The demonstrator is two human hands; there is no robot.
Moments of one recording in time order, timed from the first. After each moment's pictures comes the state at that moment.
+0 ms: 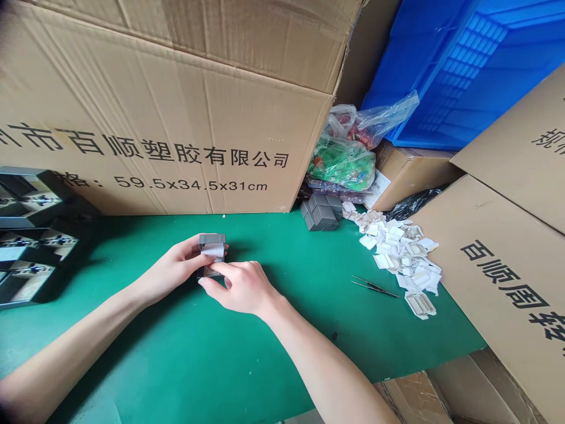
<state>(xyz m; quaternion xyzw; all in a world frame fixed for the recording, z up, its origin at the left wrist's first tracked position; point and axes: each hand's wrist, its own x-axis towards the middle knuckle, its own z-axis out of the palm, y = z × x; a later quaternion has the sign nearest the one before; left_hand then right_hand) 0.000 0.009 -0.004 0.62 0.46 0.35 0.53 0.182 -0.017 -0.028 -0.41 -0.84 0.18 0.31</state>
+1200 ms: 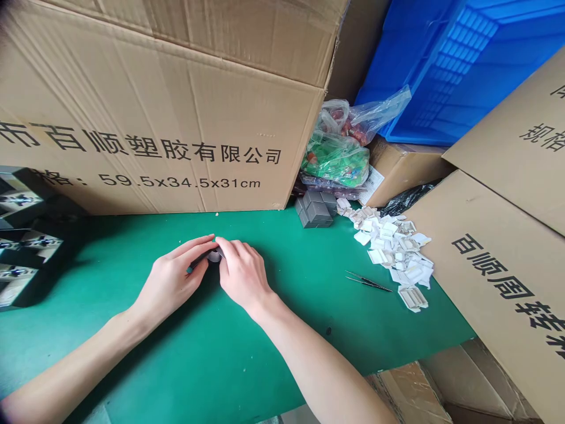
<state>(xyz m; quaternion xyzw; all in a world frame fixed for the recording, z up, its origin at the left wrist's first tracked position) 0.018 -0.009 -0.021 0.79 0.50 0.36 0.08 0.183 -0.007 -0.033 -0.49 -0.80 0.06 0.34</state>
